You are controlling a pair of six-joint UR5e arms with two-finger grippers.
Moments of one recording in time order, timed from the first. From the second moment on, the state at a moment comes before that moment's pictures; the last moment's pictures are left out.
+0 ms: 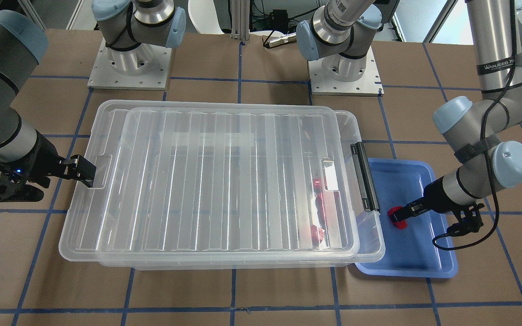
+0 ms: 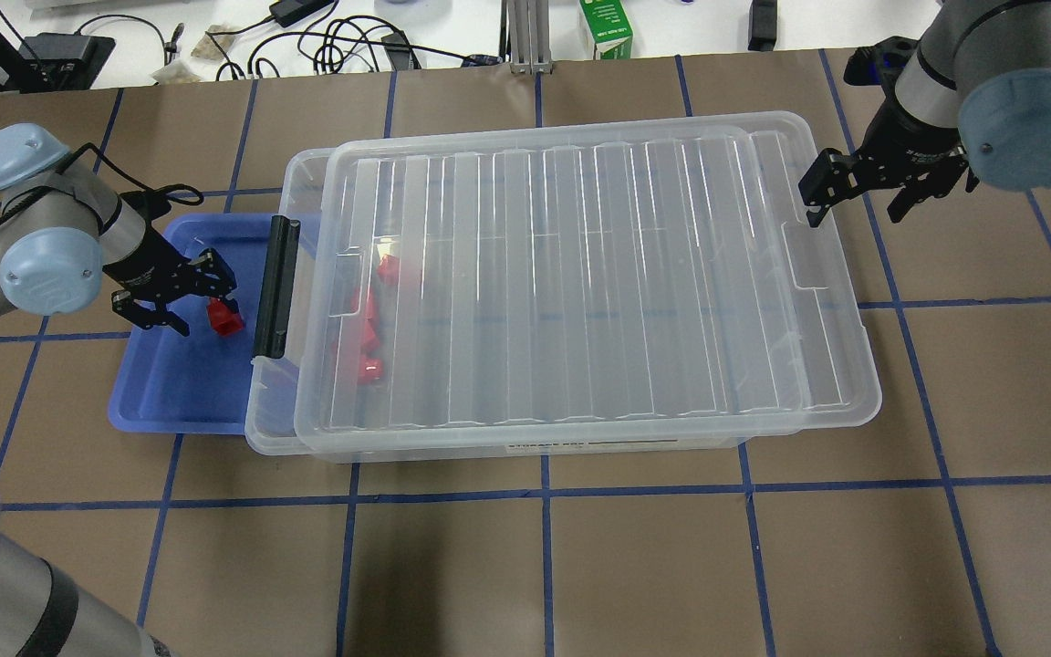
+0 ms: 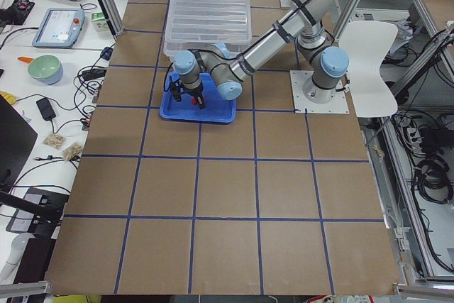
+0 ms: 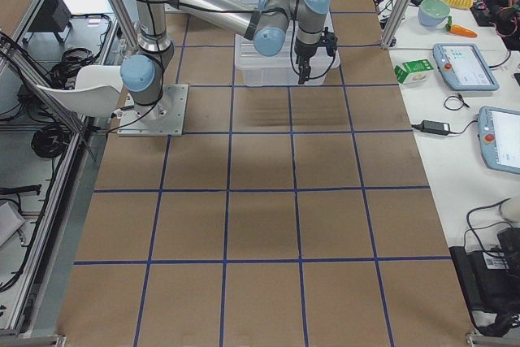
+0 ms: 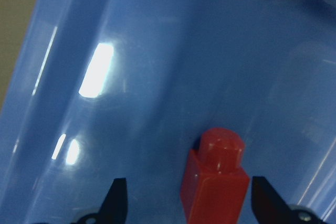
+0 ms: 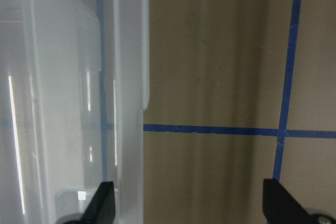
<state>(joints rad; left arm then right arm) -1.15 -2.02 -1.81 -1.03 1.49 0.02 1.35 -1.34 1.67 -1.87 -1.54 -0.26</state>
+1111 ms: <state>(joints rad) -1.15 -1.96 -1.71 -1.15 1.42 0.02 1.24 -1.34 1.67 -1.89 -1.55 -0.45</state>
